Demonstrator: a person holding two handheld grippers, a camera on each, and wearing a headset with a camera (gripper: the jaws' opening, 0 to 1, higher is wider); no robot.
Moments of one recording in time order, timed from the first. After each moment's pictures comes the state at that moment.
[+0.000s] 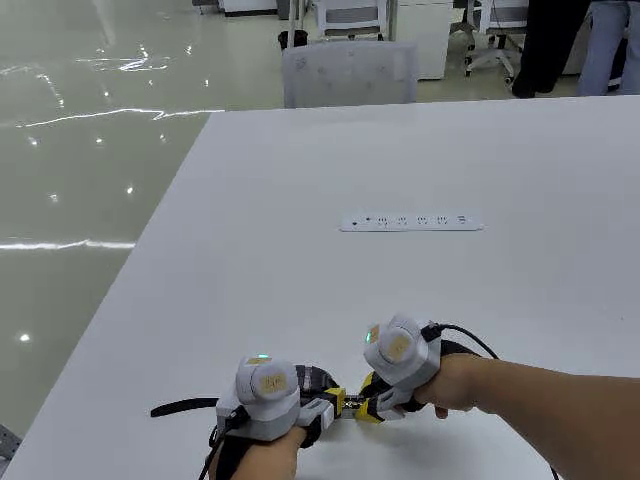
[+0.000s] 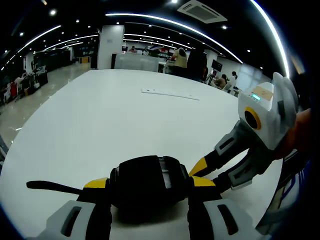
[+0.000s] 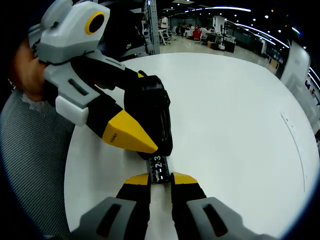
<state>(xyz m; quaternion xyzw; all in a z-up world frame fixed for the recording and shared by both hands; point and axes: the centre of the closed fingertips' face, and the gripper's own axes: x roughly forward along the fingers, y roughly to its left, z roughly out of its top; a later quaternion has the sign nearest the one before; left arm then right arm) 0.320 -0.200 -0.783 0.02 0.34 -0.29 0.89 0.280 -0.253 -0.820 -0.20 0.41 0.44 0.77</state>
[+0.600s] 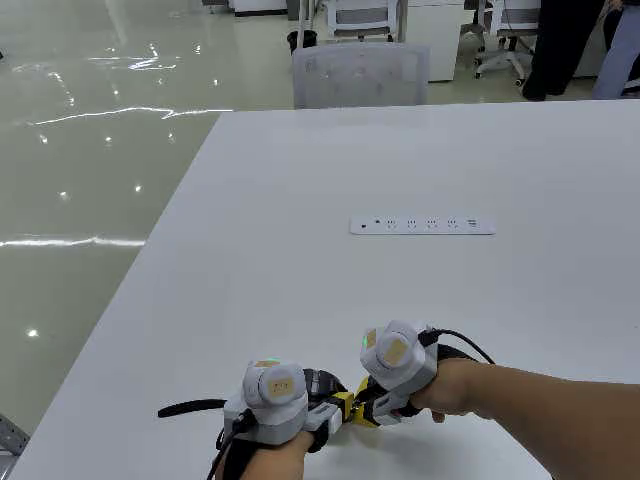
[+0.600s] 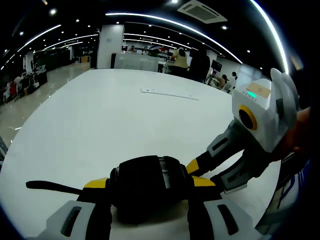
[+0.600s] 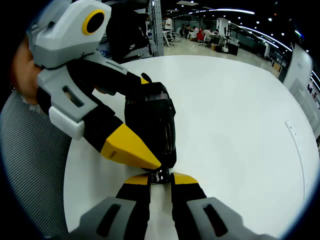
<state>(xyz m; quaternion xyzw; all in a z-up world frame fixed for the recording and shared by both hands) 0.320 -0.199 -0.783 0.01 0.34 -0.29 0.89 0.286 -0.238 -0.820 -0.20 0.40 0.45 0.77</state>
